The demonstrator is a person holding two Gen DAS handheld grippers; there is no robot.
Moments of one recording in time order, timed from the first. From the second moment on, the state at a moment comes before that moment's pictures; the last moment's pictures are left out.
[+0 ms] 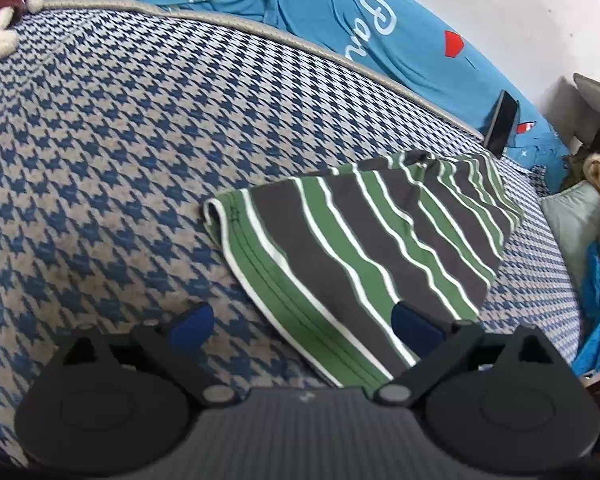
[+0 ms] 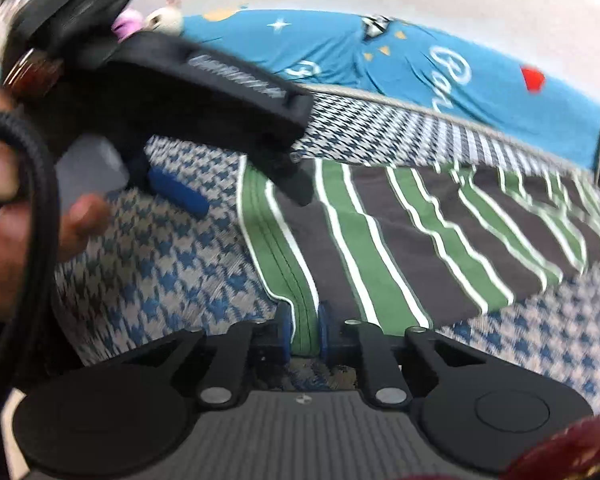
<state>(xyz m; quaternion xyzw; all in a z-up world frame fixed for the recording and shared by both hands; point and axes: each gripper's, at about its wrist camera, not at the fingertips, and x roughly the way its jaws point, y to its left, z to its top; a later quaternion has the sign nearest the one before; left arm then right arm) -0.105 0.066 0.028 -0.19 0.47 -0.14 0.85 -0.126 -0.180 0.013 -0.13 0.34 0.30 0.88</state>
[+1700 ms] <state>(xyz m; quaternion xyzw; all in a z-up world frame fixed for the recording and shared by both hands) -0.042 0.037 0.021 -0.22 0.47 -0.13 0.85 -0.122 -0.201 0.030 -0.04 0.35 0.31 0.88</state>
